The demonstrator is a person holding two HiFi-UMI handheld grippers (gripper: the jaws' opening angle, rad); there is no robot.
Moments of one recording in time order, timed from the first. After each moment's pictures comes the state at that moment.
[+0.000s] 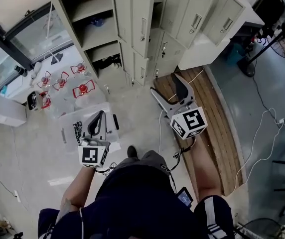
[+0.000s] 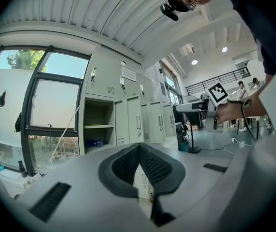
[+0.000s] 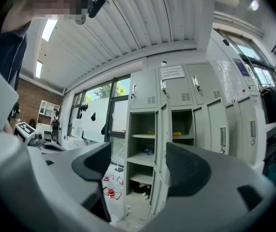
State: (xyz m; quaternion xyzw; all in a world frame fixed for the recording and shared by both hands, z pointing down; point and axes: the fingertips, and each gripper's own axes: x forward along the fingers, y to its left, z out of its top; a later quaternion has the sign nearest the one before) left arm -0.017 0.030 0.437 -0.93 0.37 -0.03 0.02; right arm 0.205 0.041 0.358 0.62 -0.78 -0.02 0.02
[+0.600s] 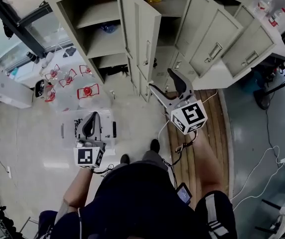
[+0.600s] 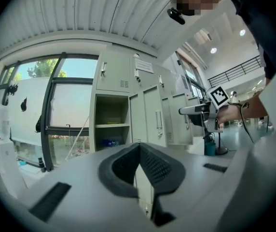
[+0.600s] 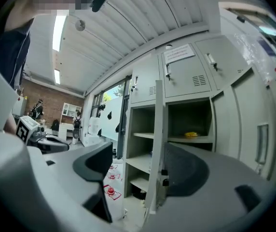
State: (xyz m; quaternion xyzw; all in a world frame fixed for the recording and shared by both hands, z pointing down) left arm 0.051 -0.063 0.429 -0.87 0.49 -0.03 0.01; right arm 0.288 -0.113 0.364 0.50 -0.86 -0.02 0.03
